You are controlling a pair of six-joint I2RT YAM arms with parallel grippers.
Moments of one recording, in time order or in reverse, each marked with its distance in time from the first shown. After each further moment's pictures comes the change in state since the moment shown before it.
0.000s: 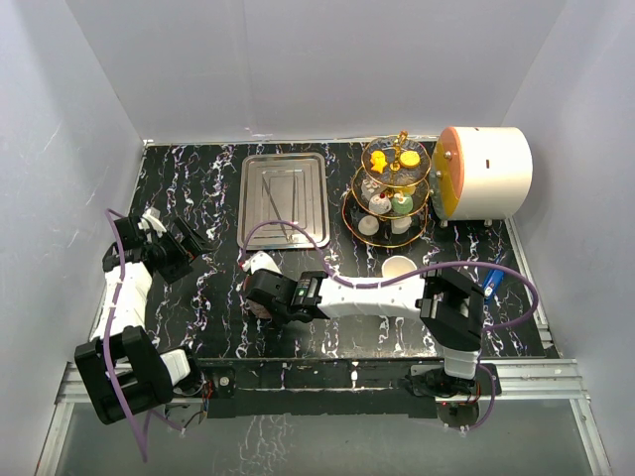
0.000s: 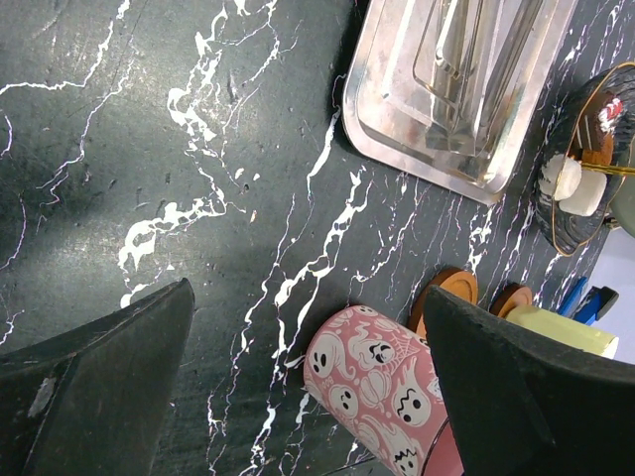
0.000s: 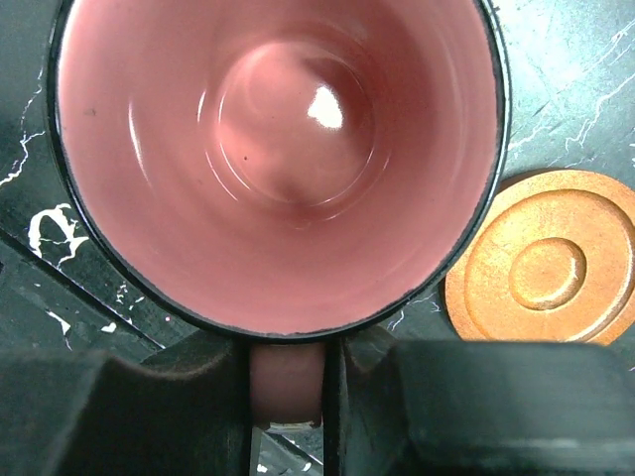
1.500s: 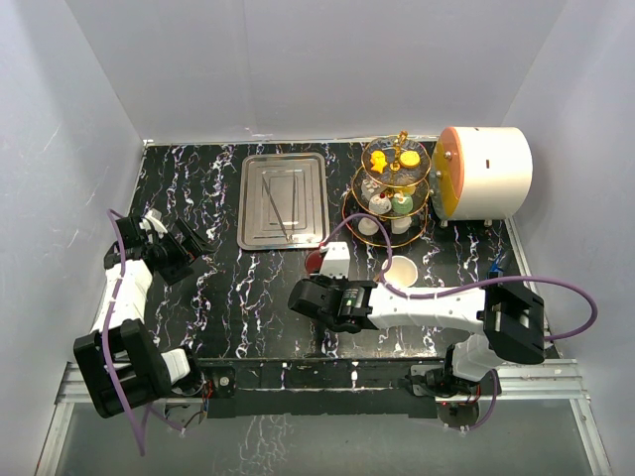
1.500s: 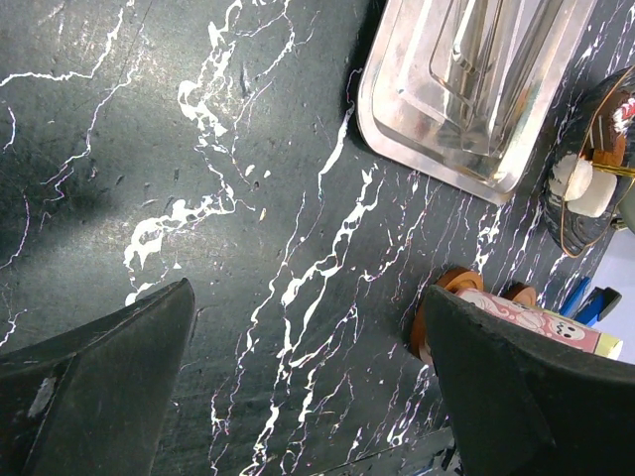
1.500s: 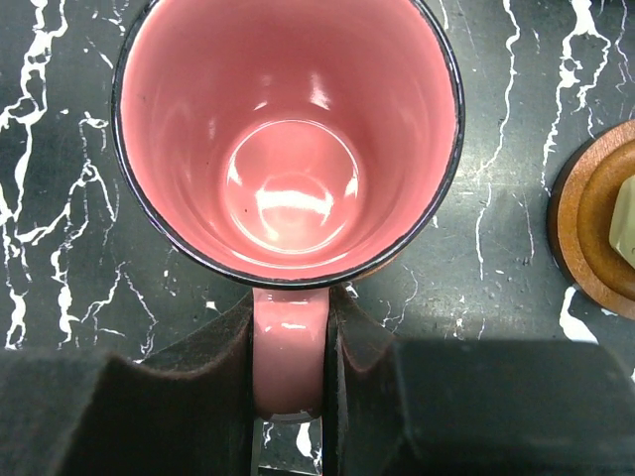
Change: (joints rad) left arm -0.001 0.035 0.000 -0.001 -0.007 0.000; right arm 0.000 -0.316 -0.328 -0.050 0.422 0.608
